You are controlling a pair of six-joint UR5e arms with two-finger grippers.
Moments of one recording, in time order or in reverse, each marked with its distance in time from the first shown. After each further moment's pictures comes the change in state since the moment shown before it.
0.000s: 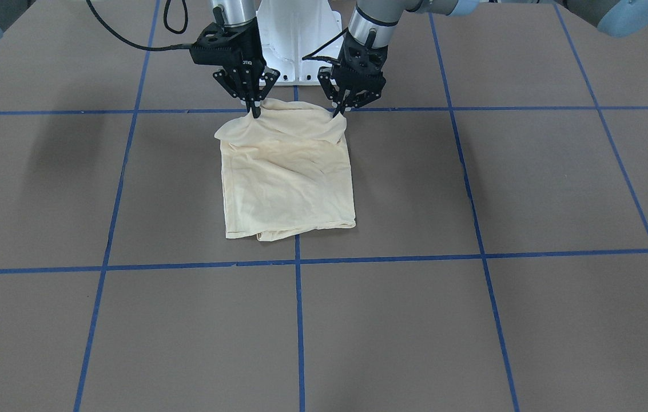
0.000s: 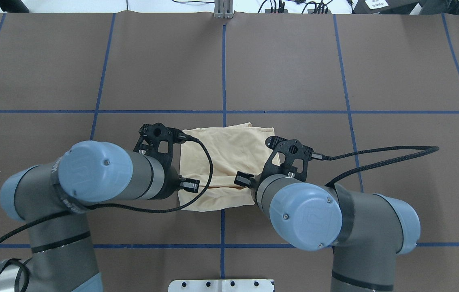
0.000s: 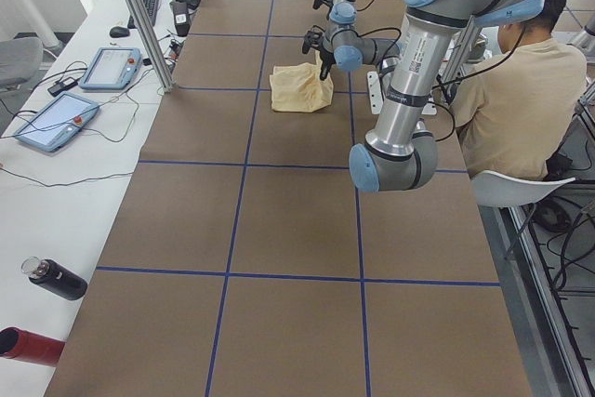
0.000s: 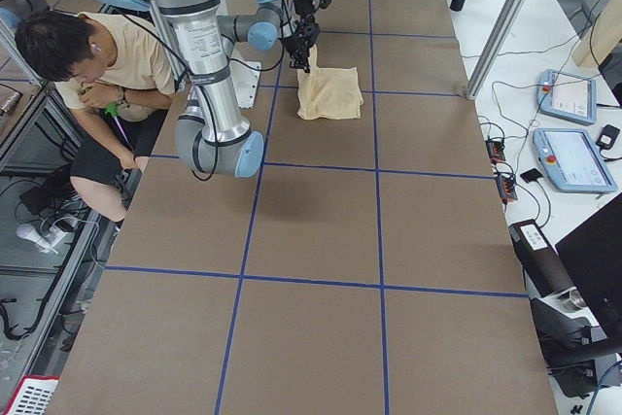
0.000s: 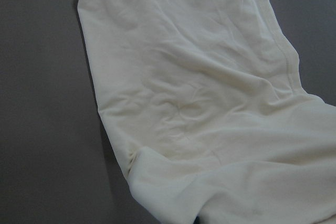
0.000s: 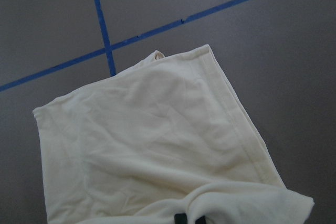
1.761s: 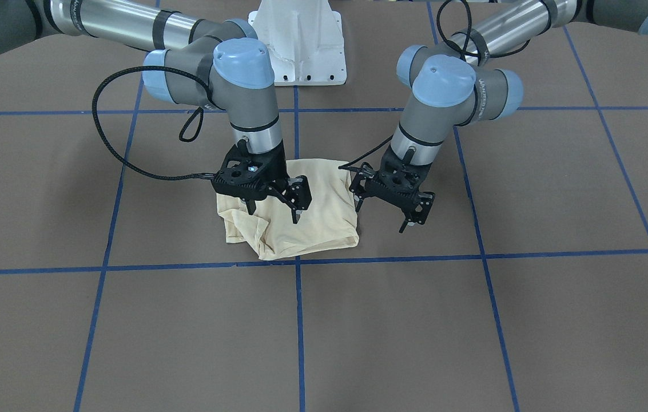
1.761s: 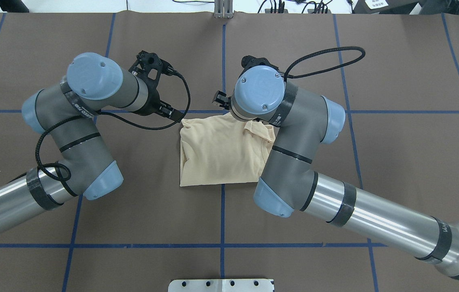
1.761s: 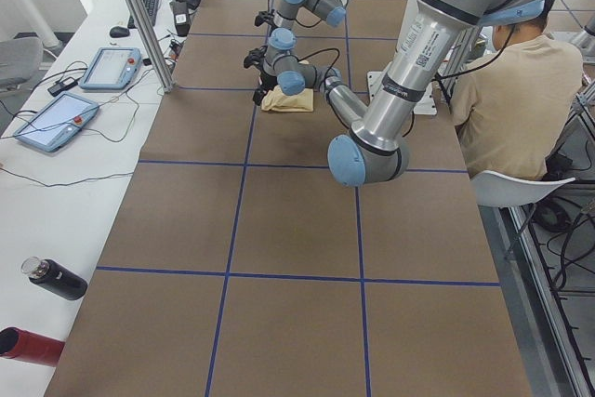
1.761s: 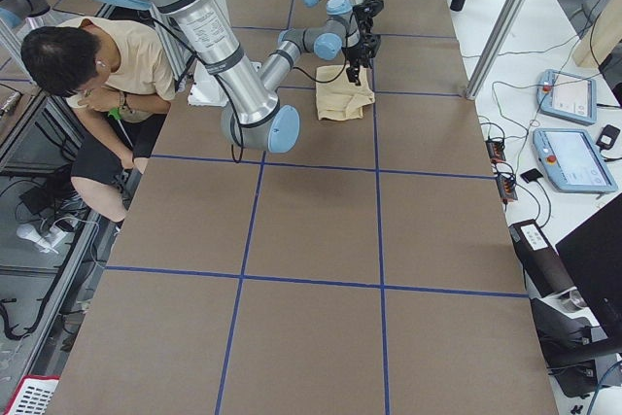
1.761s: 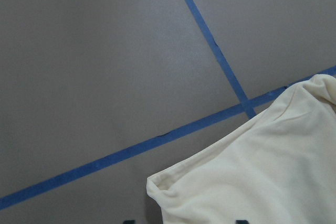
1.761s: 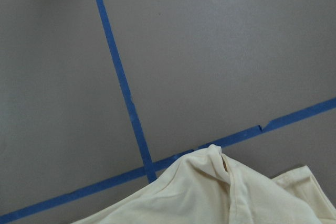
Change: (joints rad) left arm -0.281 -0.056 0.400 -0.312 -0.127 0.477; right arm 0.260 0.257 -0.538 0.270 0.239 -0.130
